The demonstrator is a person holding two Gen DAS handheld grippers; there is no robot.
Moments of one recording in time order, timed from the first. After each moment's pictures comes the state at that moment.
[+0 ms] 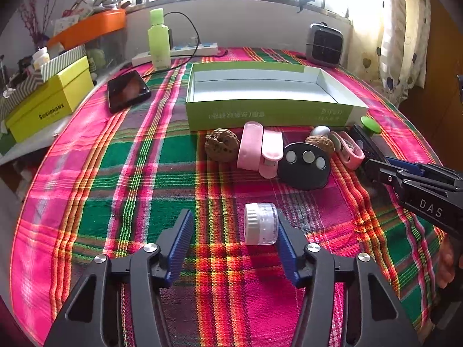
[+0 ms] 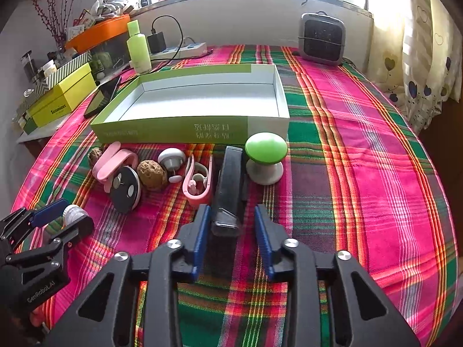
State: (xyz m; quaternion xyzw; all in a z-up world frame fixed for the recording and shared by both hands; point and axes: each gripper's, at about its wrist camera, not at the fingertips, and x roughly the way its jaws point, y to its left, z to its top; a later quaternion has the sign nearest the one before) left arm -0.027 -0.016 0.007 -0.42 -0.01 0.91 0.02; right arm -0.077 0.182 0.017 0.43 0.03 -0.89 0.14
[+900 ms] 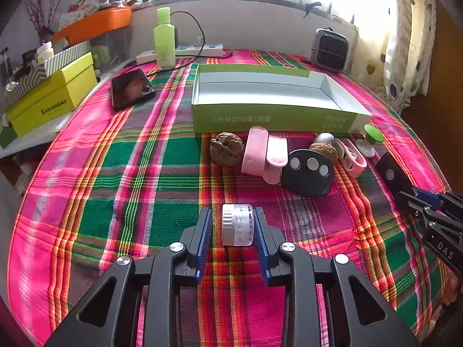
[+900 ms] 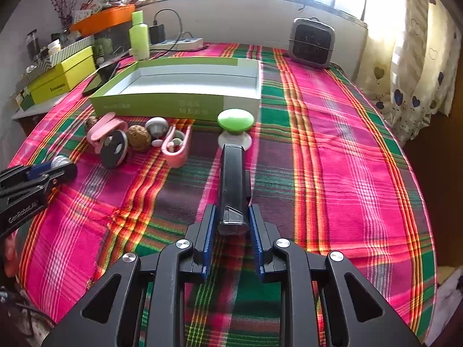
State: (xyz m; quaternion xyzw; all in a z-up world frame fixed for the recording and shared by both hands) left arm -0.028 -0.018 0.007 -0.41 -0.02 0.91 0.01; right arm -0.049 0.207 0.018 0.42 0.08 -0.89 0.14
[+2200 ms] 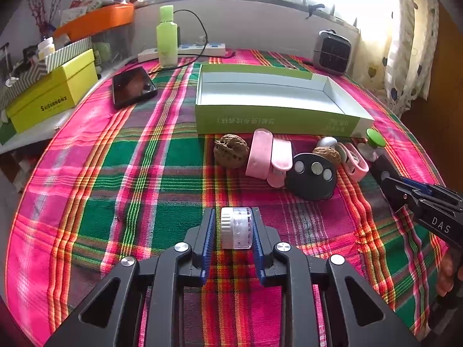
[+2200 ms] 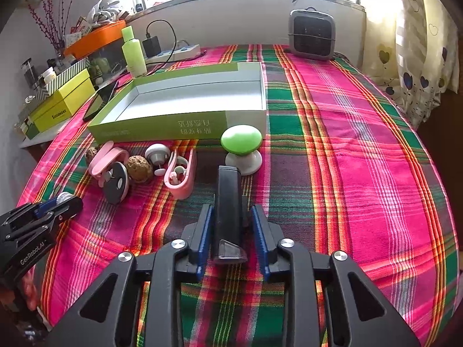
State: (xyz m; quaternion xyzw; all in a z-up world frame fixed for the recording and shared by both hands) left arm -0.031 -0.024 0.008 -0.41 -0.03 0.91 0.01; right arm -0.074 0.208 0.017 0.43 0.02 -0.89 0.15
